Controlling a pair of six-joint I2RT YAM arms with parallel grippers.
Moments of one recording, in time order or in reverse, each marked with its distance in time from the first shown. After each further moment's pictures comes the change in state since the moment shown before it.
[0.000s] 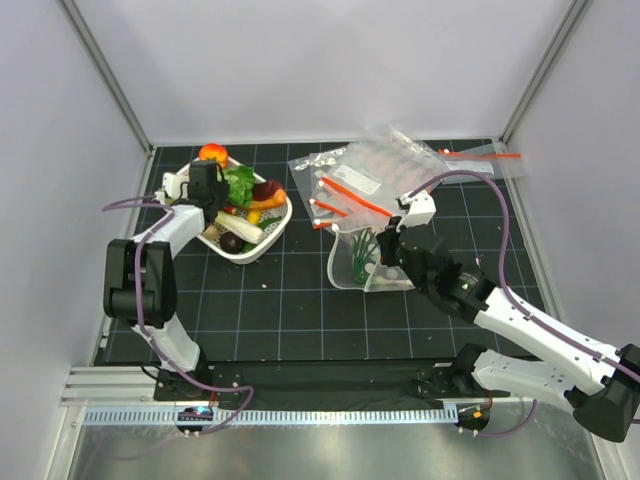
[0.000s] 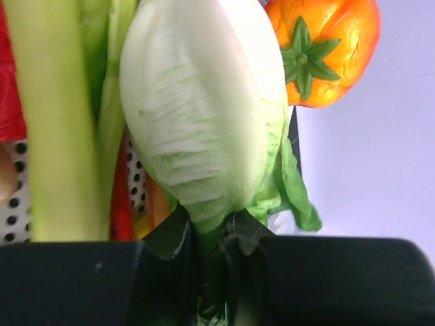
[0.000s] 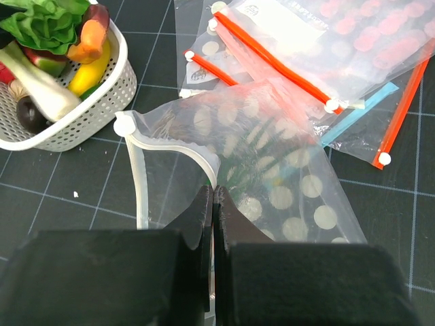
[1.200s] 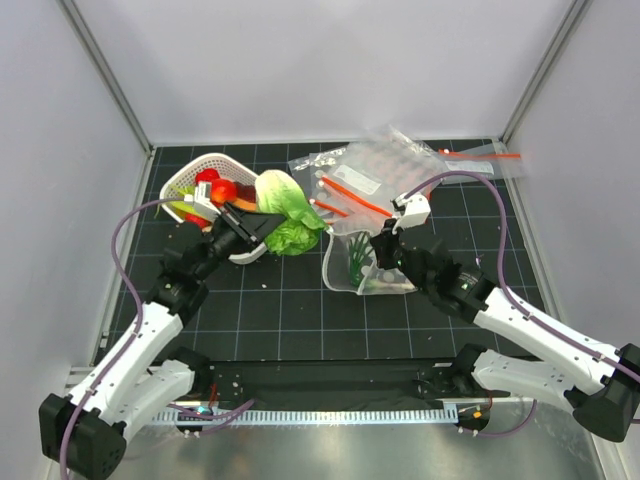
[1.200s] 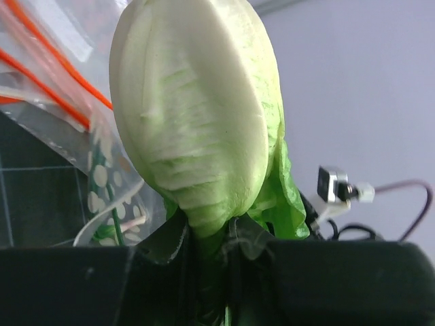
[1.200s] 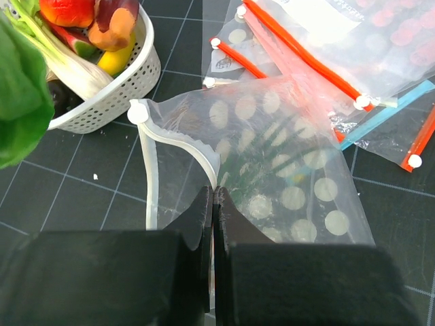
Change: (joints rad) left arm -0.300 -0.891 -0.482 0.206 0.547 0.172; right arm 0.000 0.002 -0.001 0.004 -0.089 0.000
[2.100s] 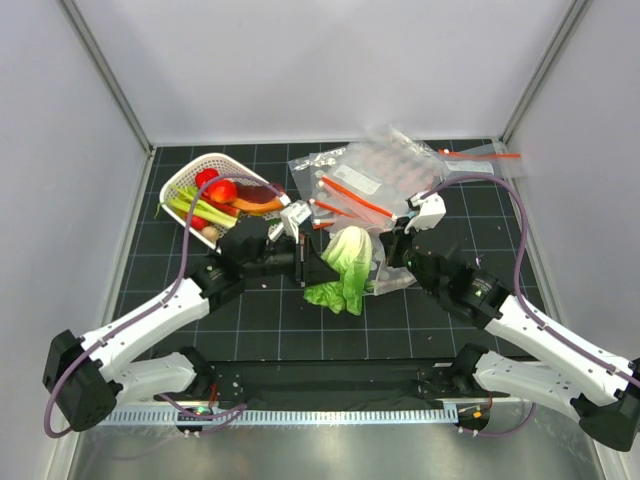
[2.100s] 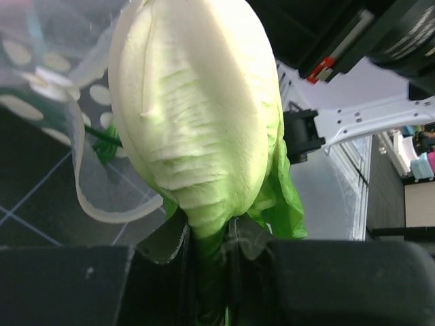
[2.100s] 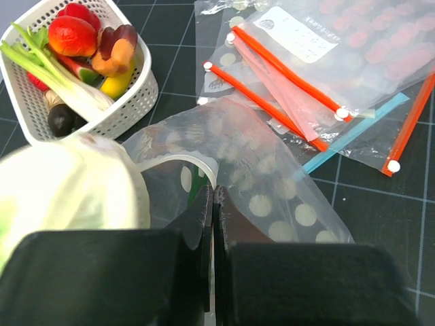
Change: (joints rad) left arm -0.378 0.233 0.177 -0.188 0.273 0.589; right arm 0.000 -0.079 0.000 -0.014 0.041 -0.003
